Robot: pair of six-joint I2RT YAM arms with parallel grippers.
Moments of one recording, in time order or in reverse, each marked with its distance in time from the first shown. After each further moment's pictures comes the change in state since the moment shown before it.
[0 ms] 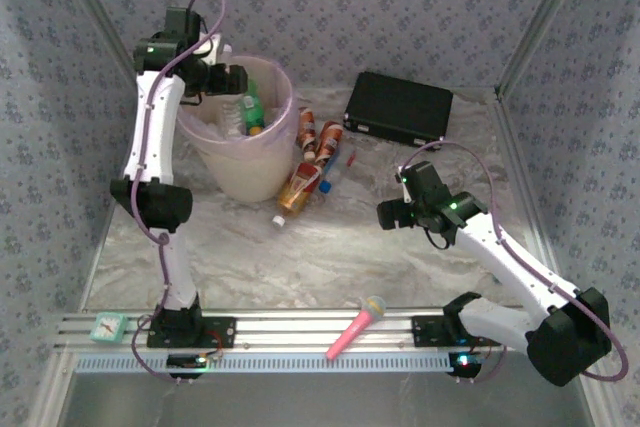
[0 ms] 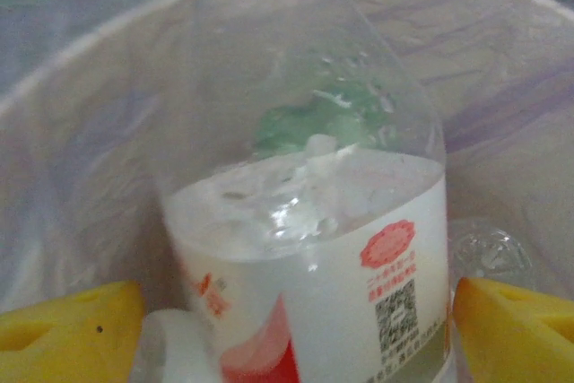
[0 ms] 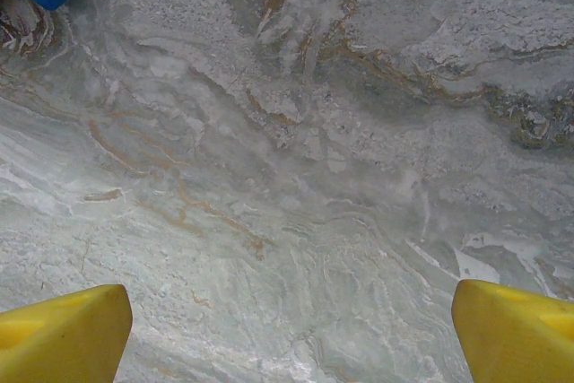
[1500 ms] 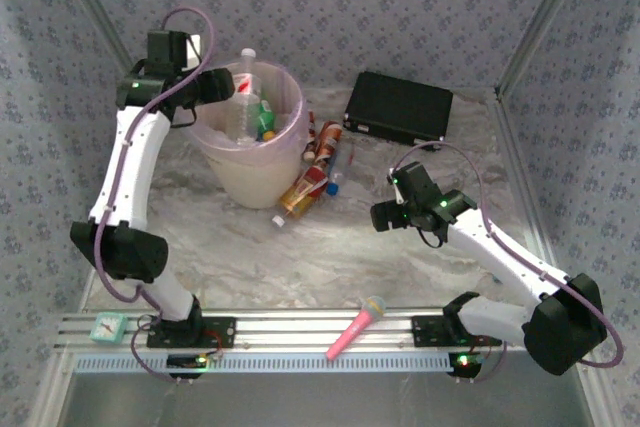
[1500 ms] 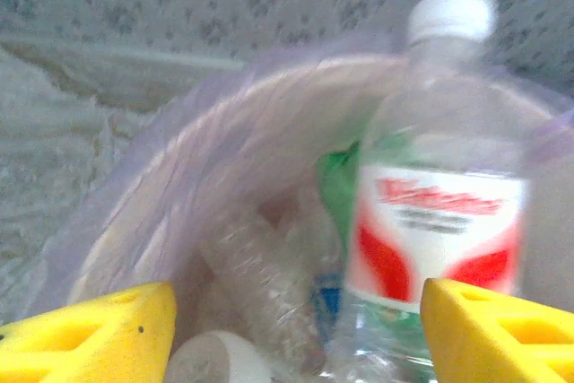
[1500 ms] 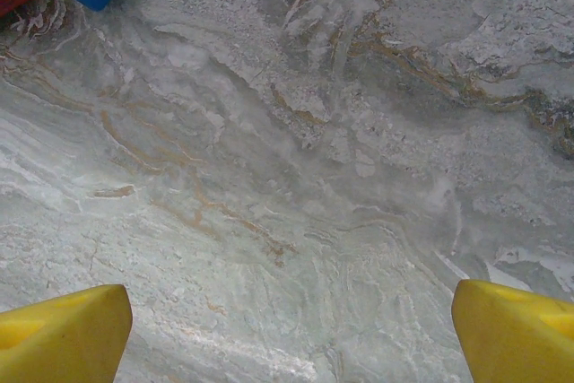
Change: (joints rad) left arm -0.022 -0.438 -0.627 0.453 -0.085 -0.165; right arm 0.035 0.059 0.000 0.039 -0.007 0.000
